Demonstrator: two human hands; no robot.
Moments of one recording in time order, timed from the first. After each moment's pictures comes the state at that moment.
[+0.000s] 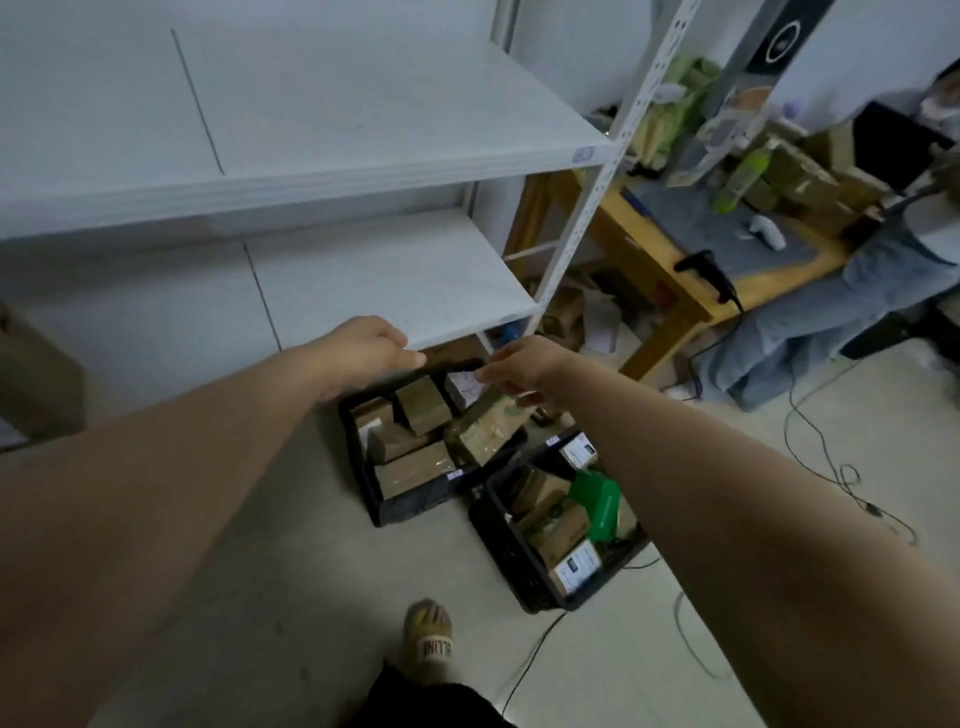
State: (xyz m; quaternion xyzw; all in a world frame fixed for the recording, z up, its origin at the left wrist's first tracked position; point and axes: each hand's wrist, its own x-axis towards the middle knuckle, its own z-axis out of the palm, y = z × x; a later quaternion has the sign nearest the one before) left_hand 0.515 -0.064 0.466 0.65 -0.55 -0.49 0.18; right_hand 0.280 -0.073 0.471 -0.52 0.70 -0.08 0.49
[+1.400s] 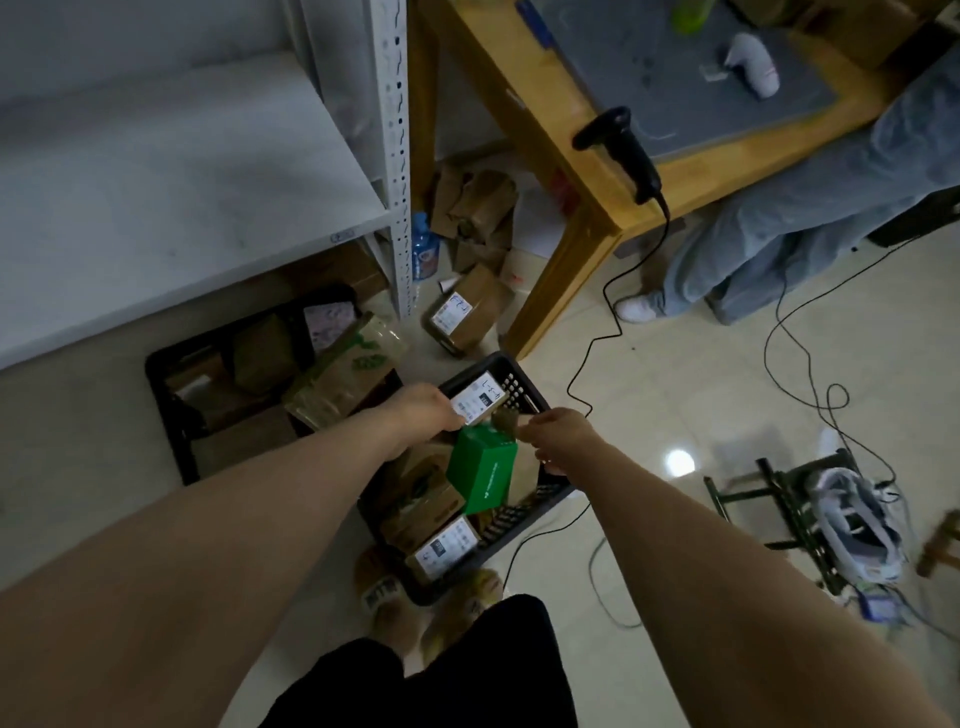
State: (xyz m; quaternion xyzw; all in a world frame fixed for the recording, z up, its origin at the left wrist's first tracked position) left_hand 0.032 -0.180 0.275 0.67 -0.44 -0.59 0.01; right_hand -0.163 -0.148 0.258 -0.29 0.79 -0.07 0.53
